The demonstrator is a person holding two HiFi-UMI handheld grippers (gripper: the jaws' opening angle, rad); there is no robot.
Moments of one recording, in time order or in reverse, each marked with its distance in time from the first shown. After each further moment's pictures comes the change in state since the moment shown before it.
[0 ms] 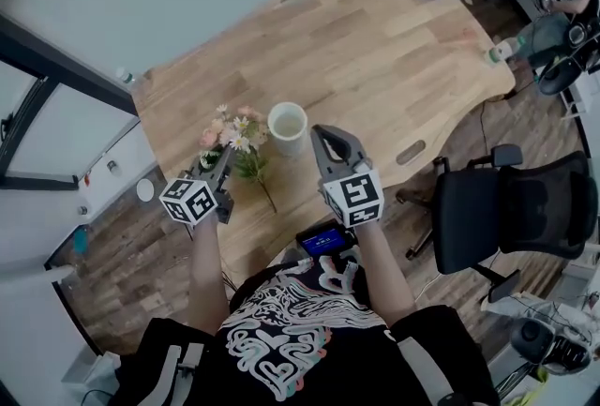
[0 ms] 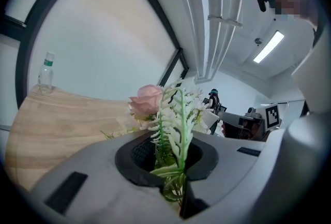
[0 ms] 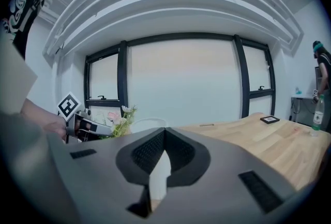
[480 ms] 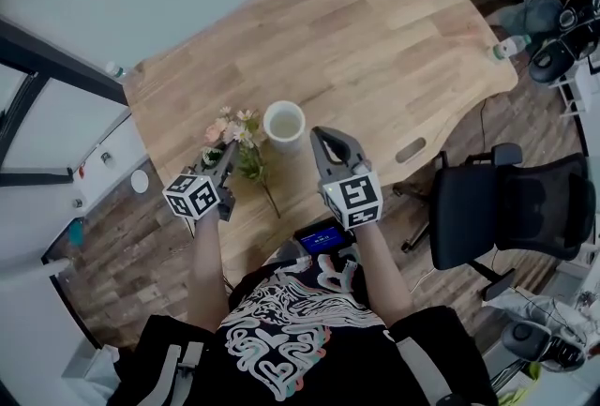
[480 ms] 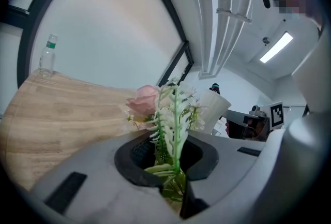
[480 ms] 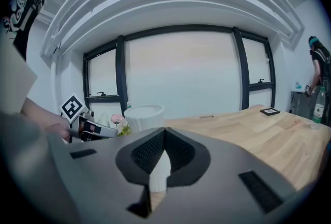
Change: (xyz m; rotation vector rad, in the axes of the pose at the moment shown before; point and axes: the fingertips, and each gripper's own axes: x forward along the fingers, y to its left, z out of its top) left arm 0.023 0.017 -0.035 -0.066 0.077 0.018; right arm 0.010 -0.007 -0.030 0.029 0.063 0.007
